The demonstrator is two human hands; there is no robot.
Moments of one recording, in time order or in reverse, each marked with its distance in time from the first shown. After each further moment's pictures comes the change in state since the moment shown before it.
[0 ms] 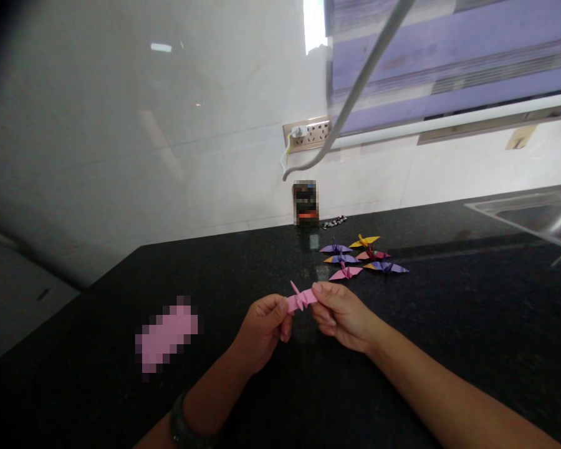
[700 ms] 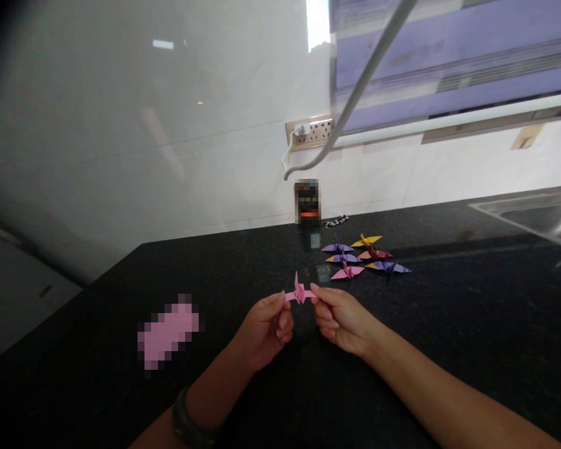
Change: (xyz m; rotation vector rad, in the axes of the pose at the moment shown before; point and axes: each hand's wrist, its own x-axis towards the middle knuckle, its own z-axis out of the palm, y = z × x) left_hand 0.002 0.004 0.002 -0.401 -0.020 -0.204; right_hand 0.005 0.005 -0.004 0.143 0.122 0.217
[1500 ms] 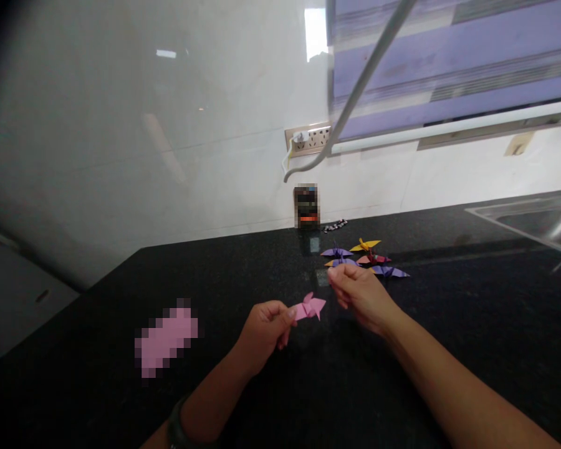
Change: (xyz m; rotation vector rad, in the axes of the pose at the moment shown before) left_hand -0.003 0.003 -0.001 0.712 0.124 0.188; right_hand -0.008 -0.038 -0.016 -0.463 0.185 -0.517
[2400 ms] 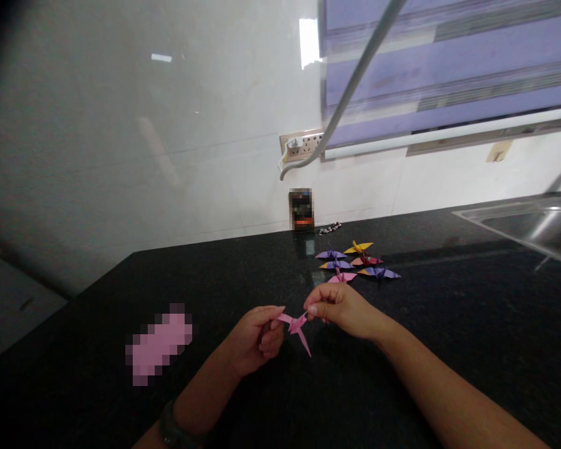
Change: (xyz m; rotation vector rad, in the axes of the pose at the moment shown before) left_hand 0.004 -0.001 -0.012 -0.564 -0.306 -0.363; right_hand -0.009 -0.003 0.008 -0.446 -0.353 -0.039
